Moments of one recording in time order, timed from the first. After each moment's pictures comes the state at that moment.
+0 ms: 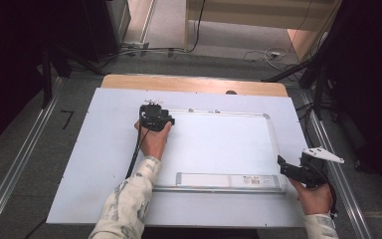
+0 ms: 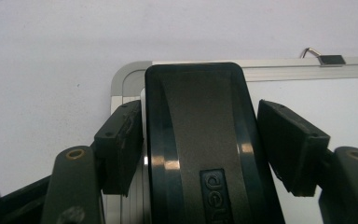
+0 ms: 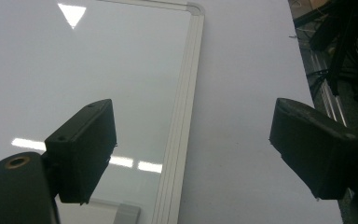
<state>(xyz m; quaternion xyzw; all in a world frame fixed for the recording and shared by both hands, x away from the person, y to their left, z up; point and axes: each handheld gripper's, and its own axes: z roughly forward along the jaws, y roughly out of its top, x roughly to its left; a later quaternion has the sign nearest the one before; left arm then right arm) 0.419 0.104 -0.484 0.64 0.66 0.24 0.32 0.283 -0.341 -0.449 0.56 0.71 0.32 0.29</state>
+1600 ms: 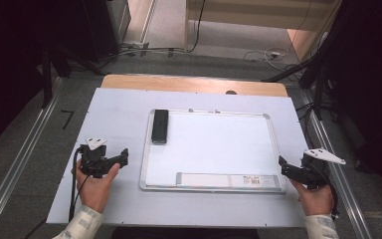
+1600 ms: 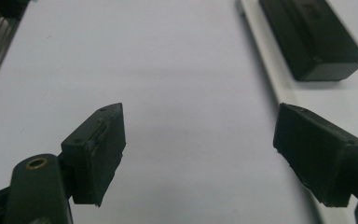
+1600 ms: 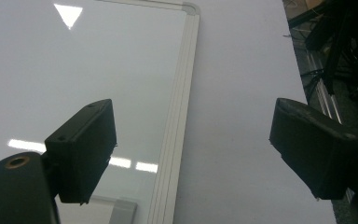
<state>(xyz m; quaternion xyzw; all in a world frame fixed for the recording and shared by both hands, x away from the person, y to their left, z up) 0.247 0.224 -0.472 0.63 0.66 0.26 0.32 0.280 -0.343 -0.448 0.57 0.70 0.32 0.29</state>
